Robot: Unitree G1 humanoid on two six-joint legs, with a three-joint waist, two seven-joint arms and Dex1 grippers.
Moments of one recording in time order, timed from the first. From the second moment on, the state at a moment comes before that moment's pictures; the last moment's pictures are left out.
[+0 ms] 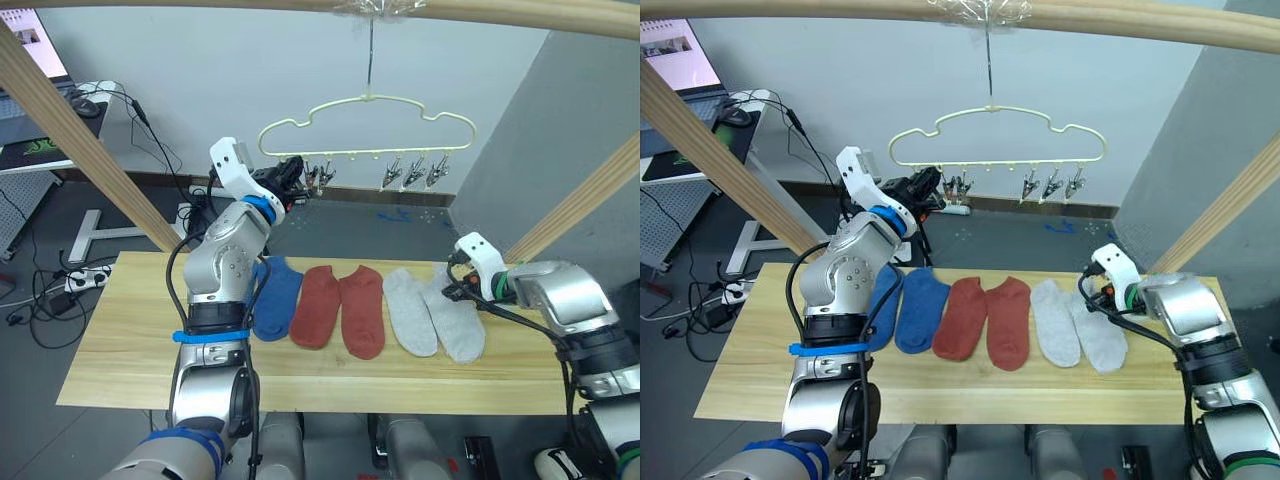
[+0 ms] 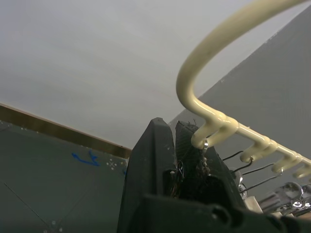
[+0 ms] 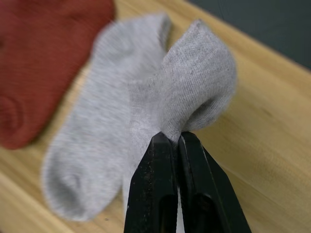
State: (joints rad) left arm -0.78 0.13 0.25 0.16 -0.47 0.57 -0.21; right arm -0.57 -0.70 0.14 -0.06 0.19 1.21 0.81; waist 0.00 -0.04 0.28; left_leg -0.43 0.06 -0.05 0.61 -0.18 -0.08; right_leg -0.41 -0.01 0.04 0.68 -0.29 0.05
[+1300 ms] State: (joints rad) left arm -0.85 0.16 0.42 0.18 -0.80 0.91 -0.13; right arm -0.95 -0.31 0.26 0.08 0.42 1.16 0.72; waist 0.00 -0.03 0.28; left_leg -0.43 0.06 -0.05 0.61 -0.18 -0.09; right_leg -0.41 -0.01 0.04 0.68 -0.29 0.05
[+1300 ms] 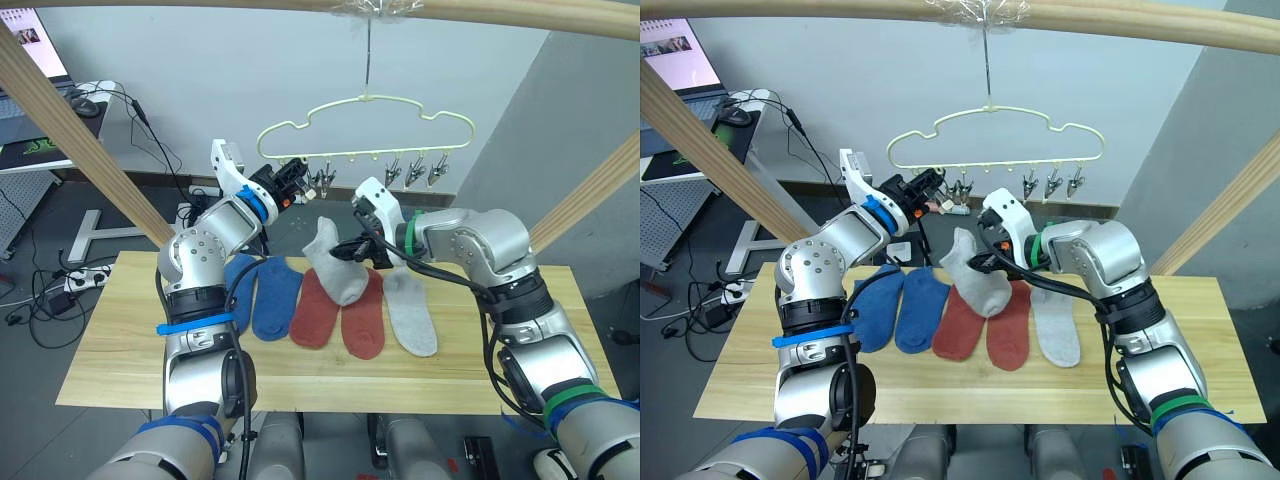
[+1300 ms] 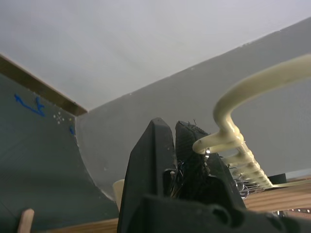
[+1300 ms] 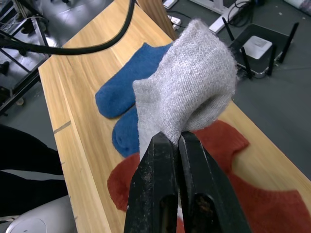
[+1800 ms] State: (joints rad) left arm -0.85 0.16 0.42 0.15 -0.83 0.94 -0.10; right arm -1.04 -0.26 0.28 0.27 0.36 1.02 0.78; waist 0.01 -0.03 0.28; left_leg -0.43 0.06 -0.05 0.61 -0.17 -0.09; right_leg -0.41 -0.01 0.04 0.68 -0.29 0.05
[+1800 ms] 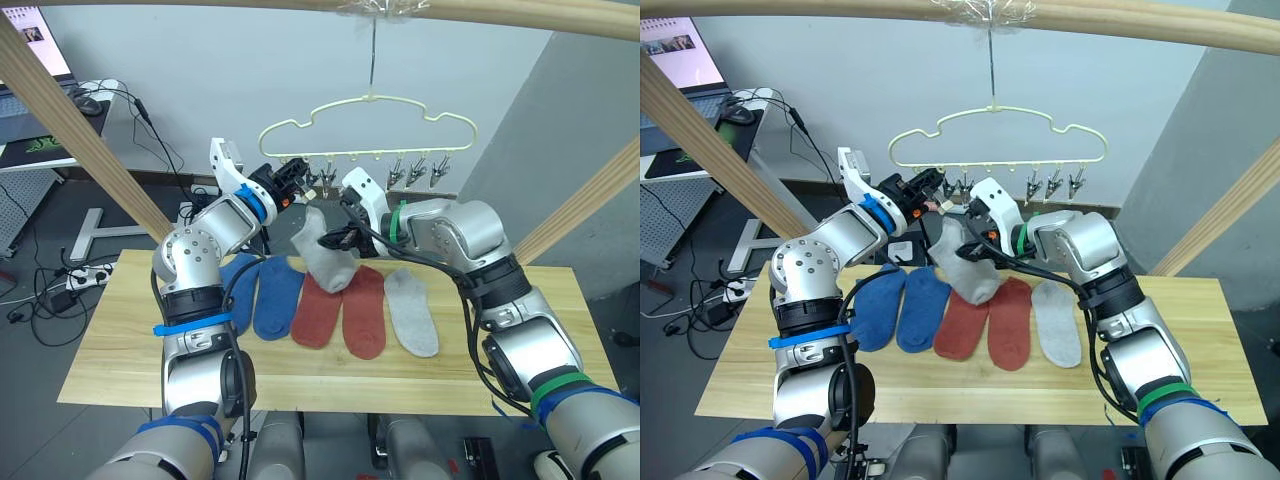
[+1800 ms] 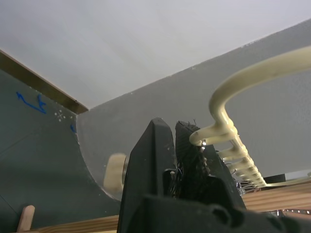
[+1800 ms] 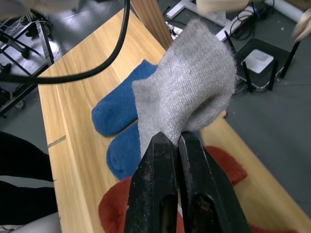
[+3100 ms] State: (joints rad) left arm -0.82 0.16 0.43 0.13 -0.88 0.96 -0.11; right arm -1.15 -0.22 0.26 0.43 0.30 0.94 0.84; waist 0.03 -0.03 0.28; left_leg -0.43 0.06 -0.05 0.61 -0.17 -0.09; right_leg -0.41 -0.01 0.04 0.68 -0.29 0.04
